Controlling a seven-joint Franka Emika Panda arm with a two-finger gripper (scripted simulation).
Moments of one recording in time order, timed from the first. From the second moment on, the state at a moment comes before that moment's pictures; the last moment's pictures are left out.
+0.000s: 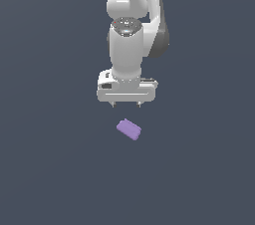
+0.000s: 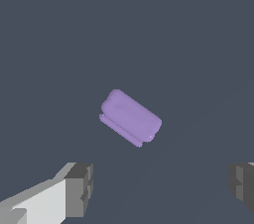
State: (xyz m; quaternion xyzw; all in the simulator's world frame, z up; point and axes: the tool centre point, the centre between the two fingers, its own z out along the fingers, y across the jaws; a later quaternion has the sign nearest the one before) arm 0.011 -0.005 0.196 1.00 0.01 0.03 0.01
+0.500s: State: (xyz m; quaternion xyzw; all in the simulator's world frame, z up) arm 0.018 0.019 0.199 1.00 0.04 0.04 0.01
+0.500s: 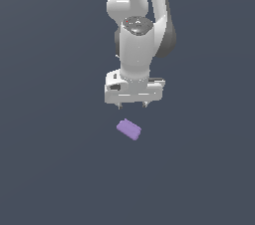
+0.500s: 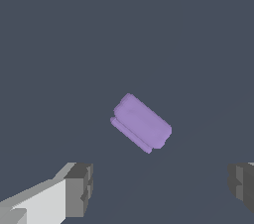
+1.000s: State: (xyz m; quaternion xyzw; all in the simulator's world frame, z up) arm 0.020 0.021 0.194 1.00 0.06 0.04 0.01
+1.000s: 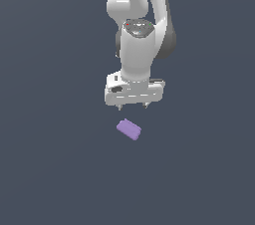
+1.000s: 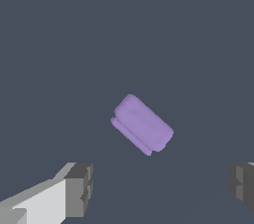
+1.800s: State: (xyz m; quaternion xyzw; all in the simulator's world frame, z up) arm 0.025 0.015 0.146 0.98 0.22 0.02 0.01
